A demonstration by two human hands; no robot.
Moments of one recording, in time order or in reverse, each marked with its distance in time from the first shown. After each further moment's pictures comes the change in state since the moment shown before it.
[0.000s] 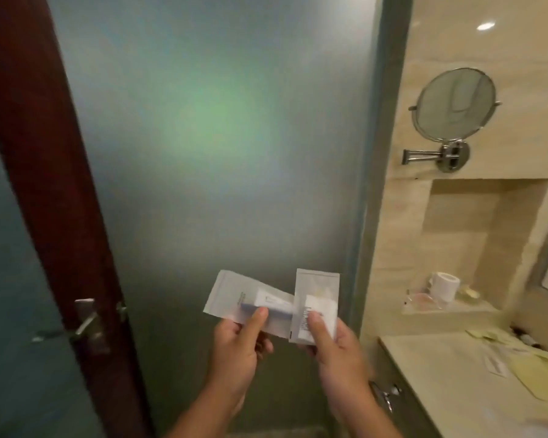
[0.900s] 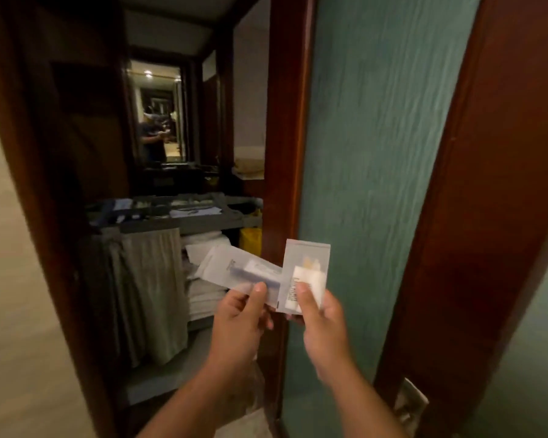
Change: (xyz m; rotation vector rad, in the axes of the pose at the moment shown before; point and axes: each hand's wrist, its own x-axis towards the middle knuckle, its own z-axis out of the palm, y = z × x) left_hand 0.080 0.131 -0.433 0.216 1.125 0.331; right_hand 0.010 0.062 0.576 0.232 -1.213 0.059
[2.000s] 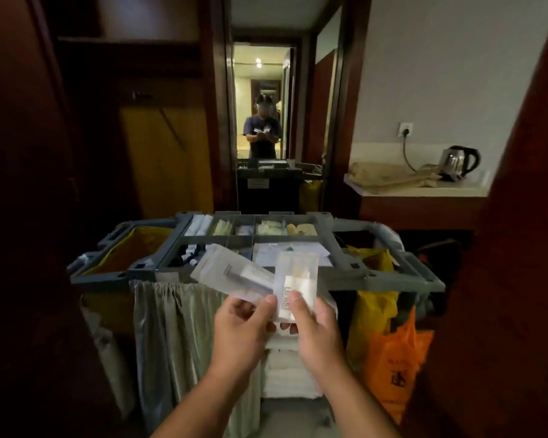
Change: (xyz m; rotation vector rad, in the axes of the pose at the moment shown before) left_hand 0.605 -0.107 -0.212 0.077 0.463 -0.027; right_hand 0.540 0.231 0.396 0.081 -0.420 0.118
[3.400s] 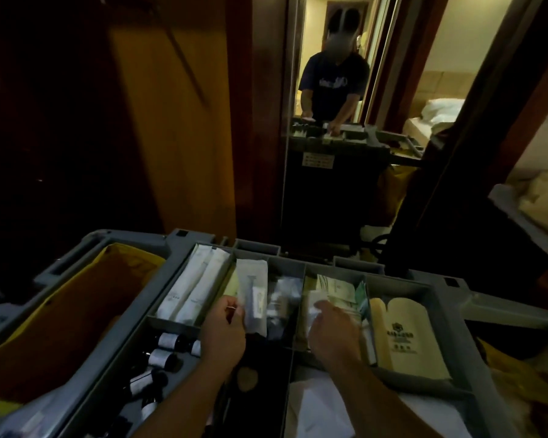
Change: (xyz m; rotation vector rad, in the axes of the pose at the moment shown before) left_hand 0.676 -0.210 -0.032 0.628 0.351 0.008; right_hand 0.661 0.256 0.139 -1.127 -0.248 0.098
